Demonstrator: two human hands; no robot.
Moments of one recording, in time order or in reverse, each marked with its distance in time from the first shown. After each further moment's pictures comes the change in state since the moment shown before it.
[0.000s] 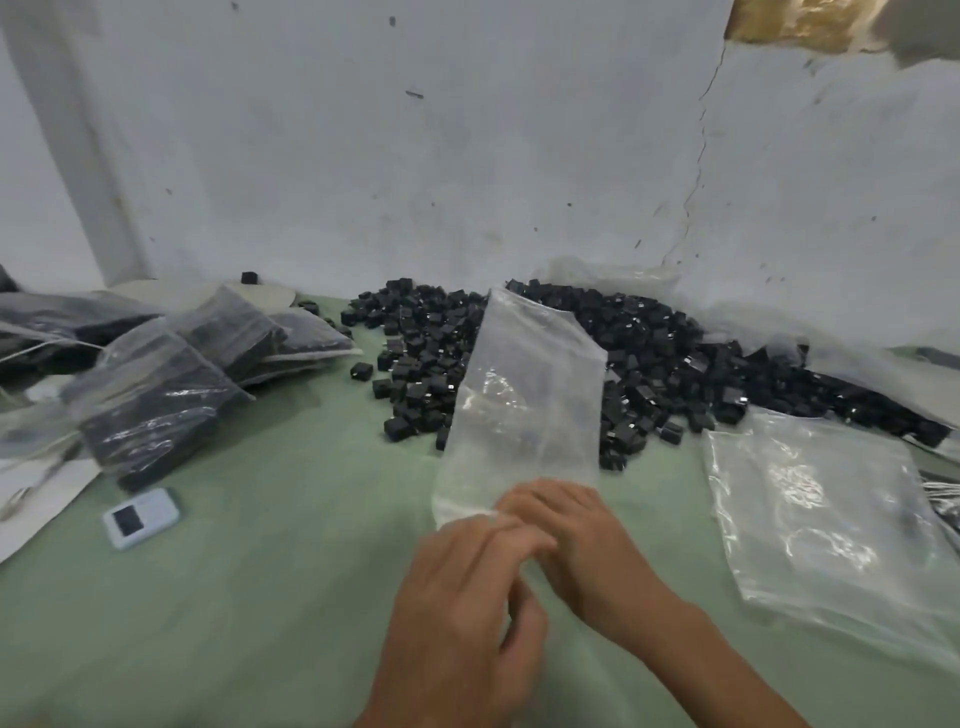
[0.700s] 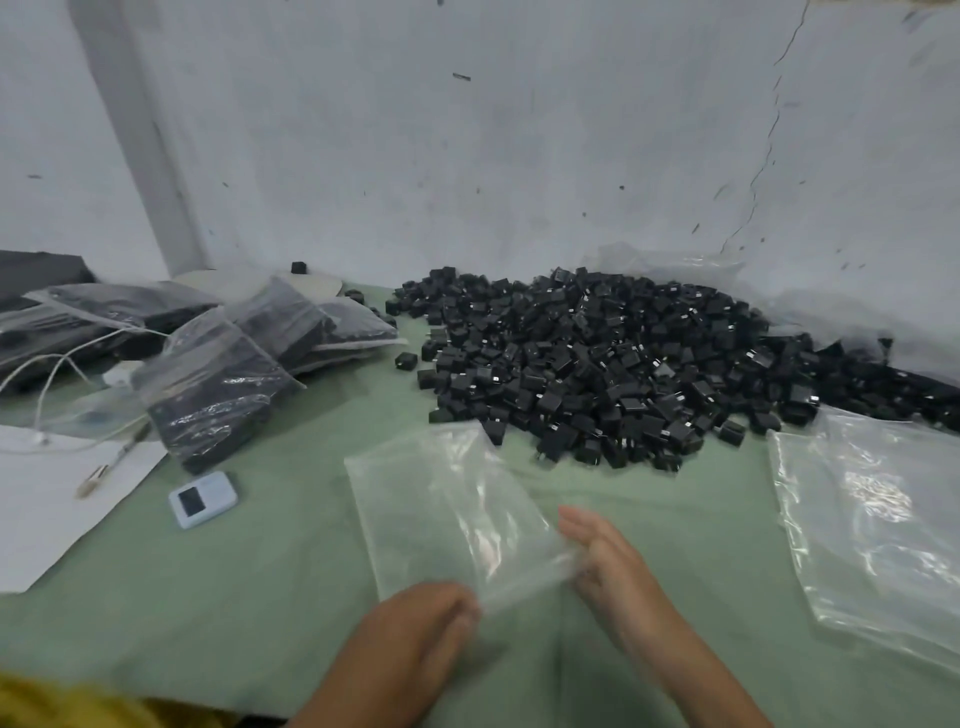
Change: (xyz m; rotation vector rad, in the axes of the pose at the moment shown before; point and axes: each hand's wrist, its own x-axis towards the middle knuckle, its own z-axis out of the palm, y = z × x) left_hand -0.057 -0.085 -0.028 0.000 -0.569 -0.530; right_hand -0.013 -0.009 0.048 1.127 -0.125 0.926
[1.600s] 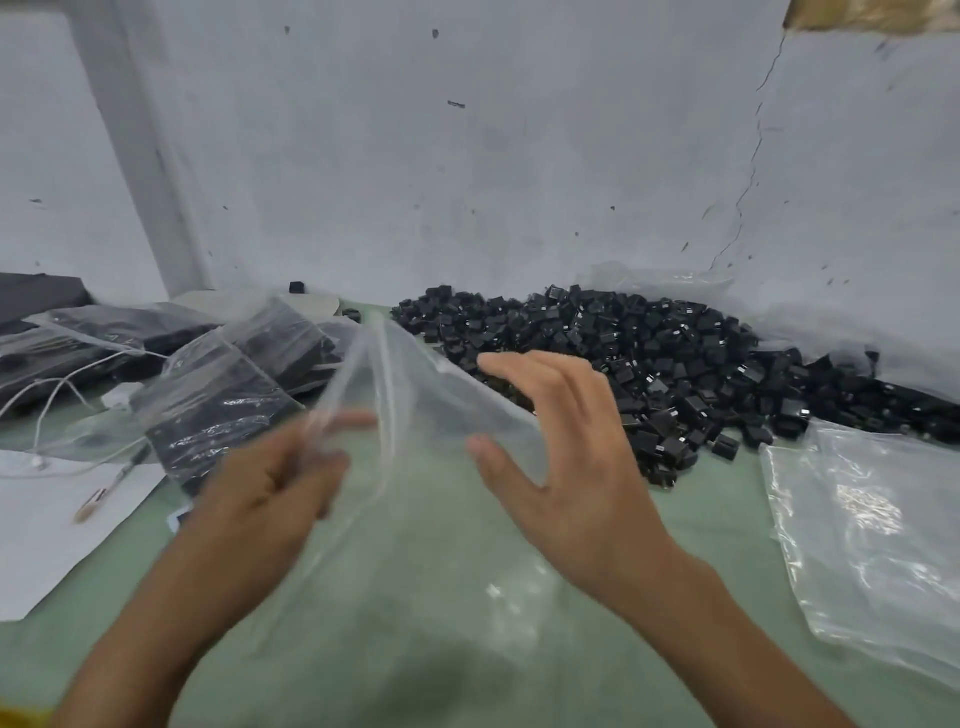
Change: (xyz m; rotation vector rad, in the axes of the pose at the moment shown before) left_hand 0.012 0.044 -0.144 -0.307 0.470 -0.040; right_hand -0.043 -0.159 0.052 -0.741 0.264 -1.134
